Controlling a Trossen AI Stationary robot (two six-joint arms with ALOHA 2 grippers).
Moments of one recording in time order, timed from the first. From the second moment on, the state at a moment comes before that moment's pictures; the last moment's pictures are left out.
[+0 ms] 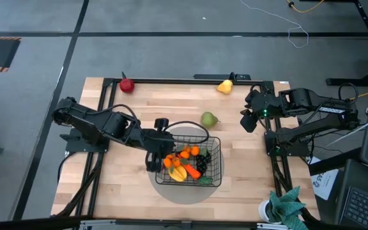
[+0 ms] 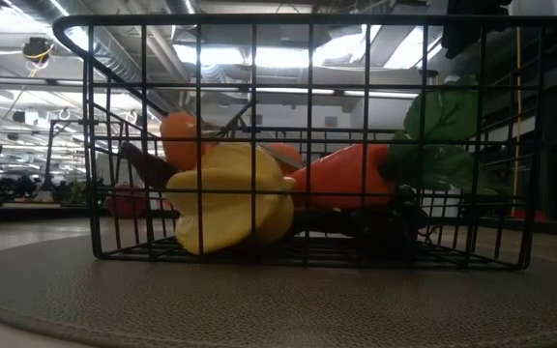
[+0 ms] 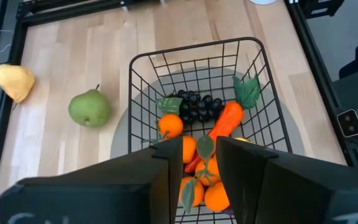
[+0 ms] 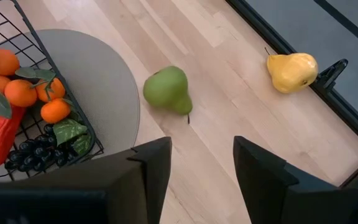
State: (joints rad) left arm -0.36 1.55 1.72 -0.91 -0.31 -0.10; right arm 0.00 1.06 1.30 -1.27 0.37 0.55
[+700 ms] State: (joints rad) left arm -0.36 1.55 1.72 -0.91 -0.34 -0.10; right arm 0.00 1.06 1.30 -1.27 0.37 0.55
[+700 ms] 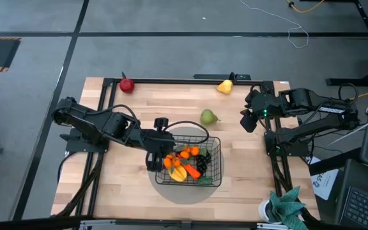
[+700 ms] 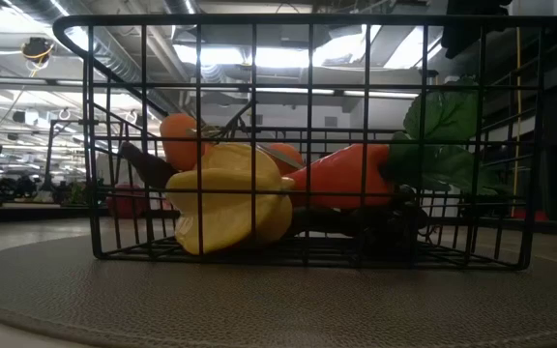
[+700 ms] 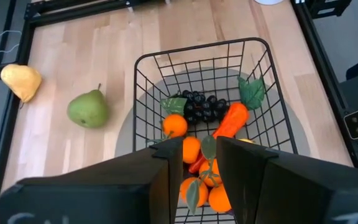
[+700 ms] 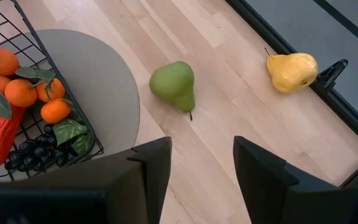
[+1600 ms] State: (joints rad) left arm 0.23 1.54 1.72 -1.29 -0.65 -0.16; right arm 0.00 1.06 1.30 -1.27 0.37 0.55
